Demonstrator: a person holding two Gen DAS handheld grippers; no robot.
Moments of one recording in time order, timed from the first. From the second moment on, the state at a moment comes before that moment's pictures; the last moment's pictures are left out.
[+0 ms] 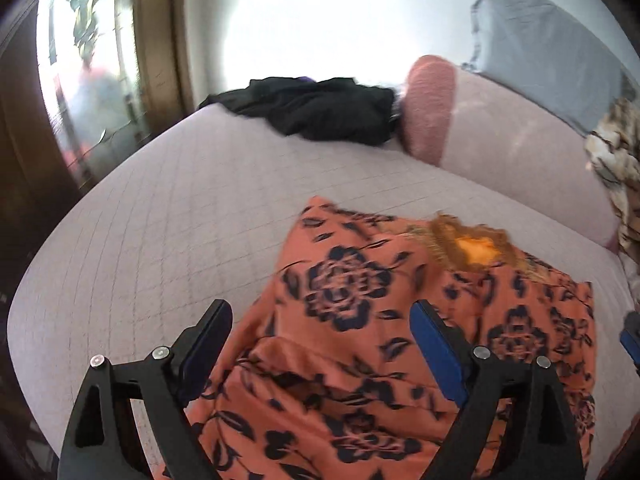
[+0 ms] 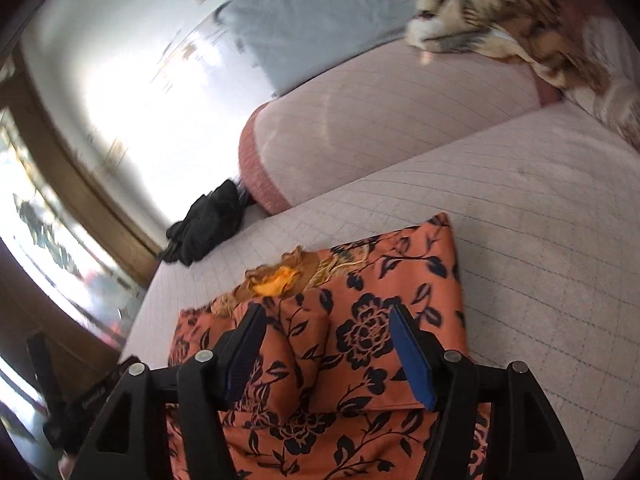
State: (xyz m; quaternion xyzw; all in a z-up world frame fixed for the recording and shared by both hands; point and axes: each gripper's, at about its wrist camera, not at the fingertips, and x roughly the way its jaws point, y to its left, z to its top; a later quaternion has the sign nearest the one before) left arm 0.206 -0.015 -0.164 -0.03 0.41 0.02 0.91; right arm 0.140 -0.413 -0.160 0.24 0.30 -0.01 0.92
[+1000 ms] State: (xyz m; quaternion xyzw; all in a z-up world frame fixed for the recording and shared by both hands) left arm 0.216 -0.028 -0.207 0.08 0.45 0.10 0.89; right arm 0.165 -0.349 -0.190 0.13 0.37 0.02 0.92
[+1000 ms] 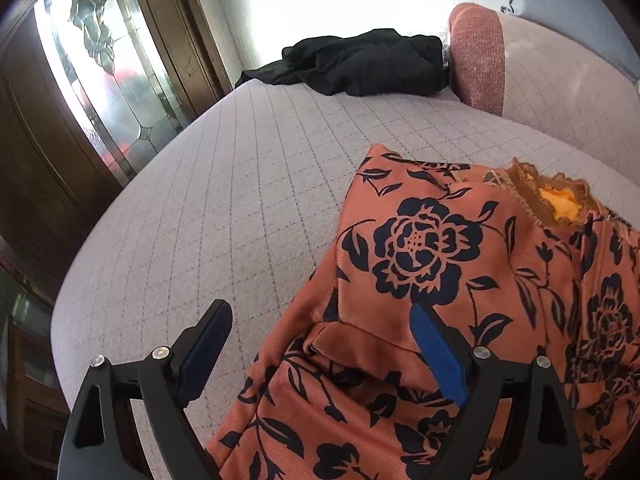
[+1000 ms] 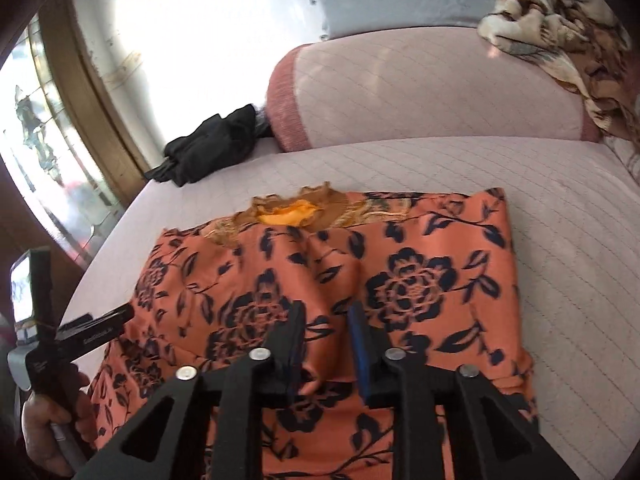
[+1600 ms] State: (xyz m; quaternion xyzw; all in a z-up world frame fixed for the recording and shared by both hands) left arm 0.233 0.013 -0.229 -0.02 0.53 0.05 0.84; right arm 0.211 -0.244 -0.242 0.01 0.41 0.02 0.91
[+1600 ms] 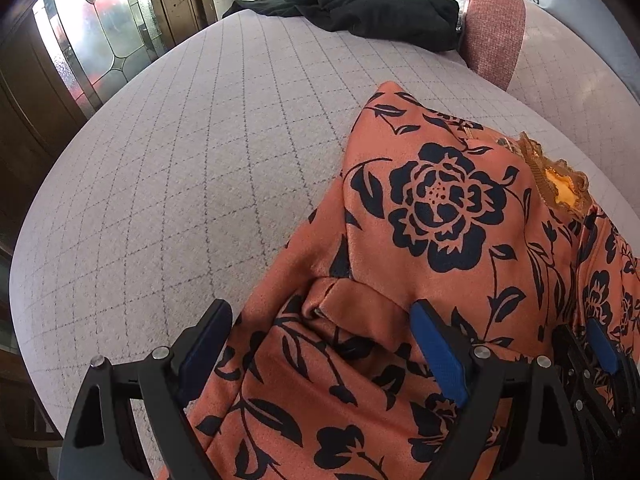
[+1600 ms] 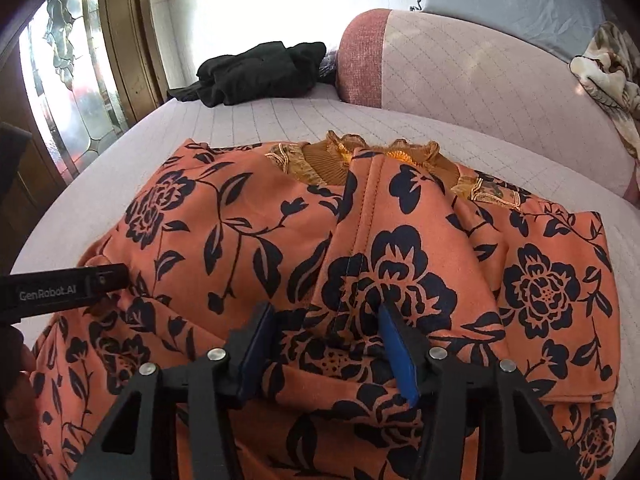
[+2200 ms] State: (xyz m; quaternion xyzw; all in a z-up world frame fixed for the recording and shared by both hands) left arm 0.240 -0.008 -0.226 0.00 0.52 0.07 0.85; right arm 0.142 -0.453 -0.183 0.26 0.39 -0.15 0.87
